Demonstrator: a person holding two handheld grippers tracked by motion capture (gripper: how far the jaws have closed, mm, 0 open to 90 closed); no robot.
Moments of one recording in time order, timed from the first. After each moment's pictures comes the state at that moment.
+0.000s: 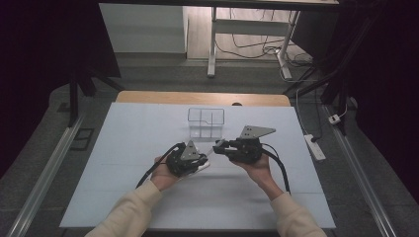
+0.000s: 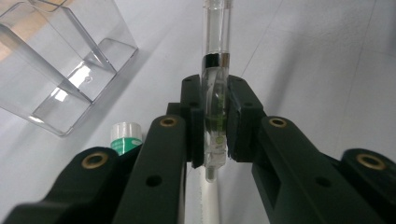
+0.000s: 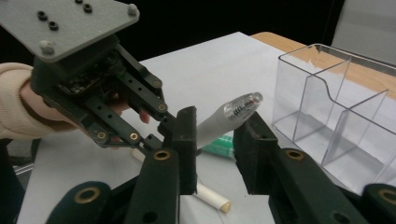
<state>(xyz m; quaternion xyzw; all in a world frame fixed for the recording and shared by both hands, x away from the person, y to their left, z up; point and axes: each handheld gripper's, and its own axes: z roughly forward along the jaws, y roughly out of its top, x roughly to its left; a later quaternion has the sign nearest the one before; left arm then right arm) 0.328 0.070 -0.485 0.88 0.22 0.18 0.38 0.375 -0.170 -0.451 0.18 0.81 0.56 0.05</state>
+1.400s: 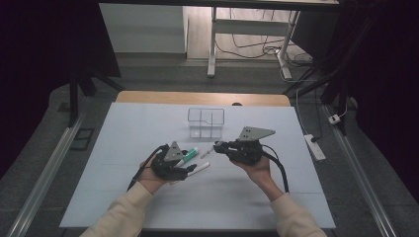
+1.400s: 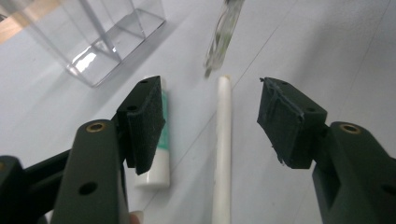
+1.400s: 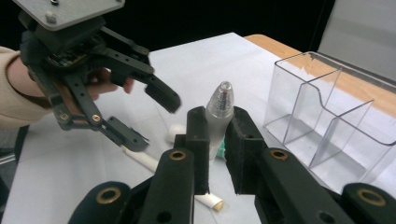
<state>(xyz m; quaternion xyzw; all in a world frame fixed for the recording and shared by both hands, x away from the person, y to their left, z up) 0.309 0.112 -0.485 0.86 0.29 0.18 0.39 0.366 -0.167 -0.444 0.17 0.82 0.54 0.09</state>
